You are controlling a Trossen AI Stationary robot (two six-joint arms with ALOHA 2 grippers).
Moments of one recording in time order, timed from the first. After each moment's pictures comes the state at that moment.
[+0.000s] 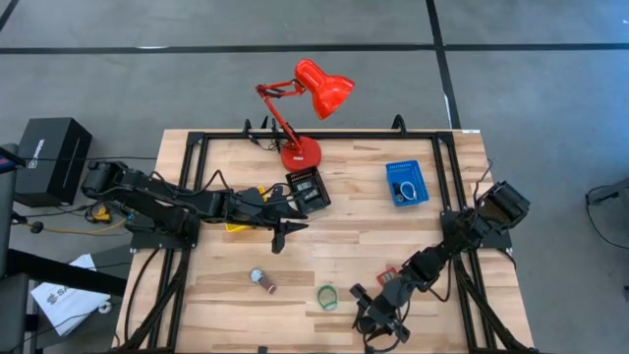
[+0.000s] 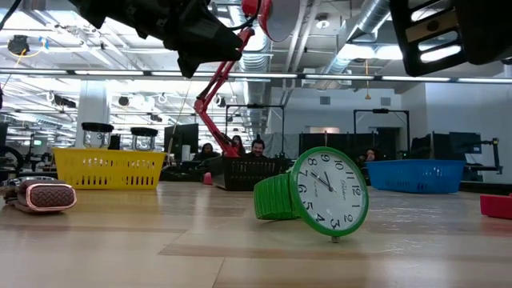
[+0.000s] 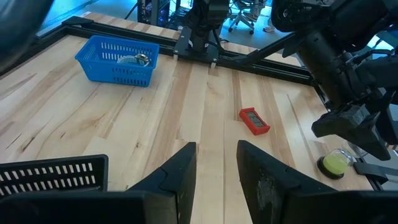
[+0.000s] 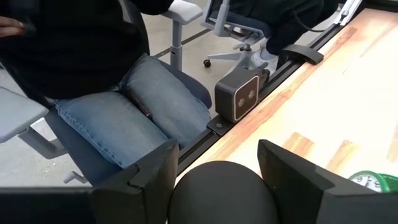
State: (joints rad) left arm -0.13 1.31 0.71 0.26 -0.15 -0.24; right arm 0.67 1.75 0.74 0.58 -0.16 0.02
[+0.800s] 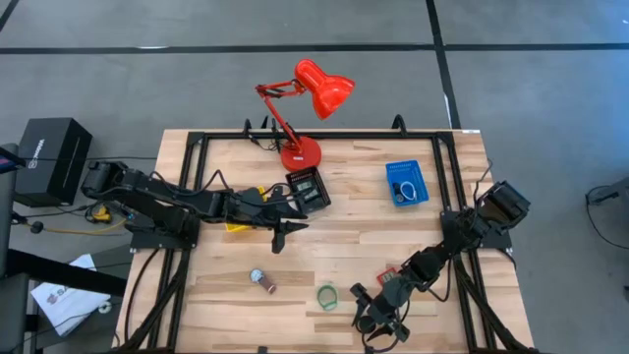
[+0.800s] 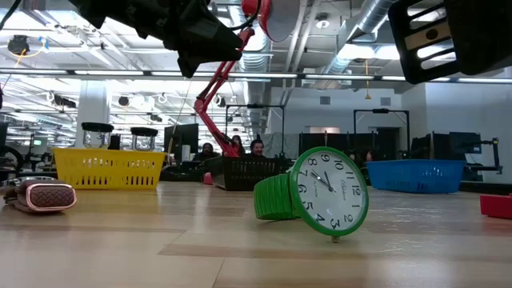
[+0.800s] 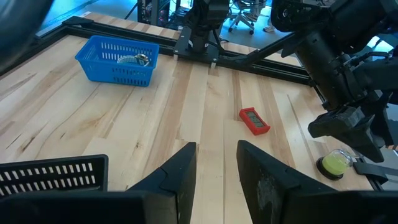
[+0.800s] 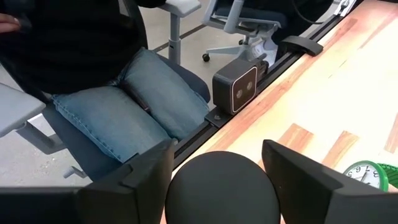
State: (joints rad) left arm -0.13 1.31 0.71 0.26 -0.15 -0.24; right arm 0.67 1.75 0.74 0.55 -0.16 0.02
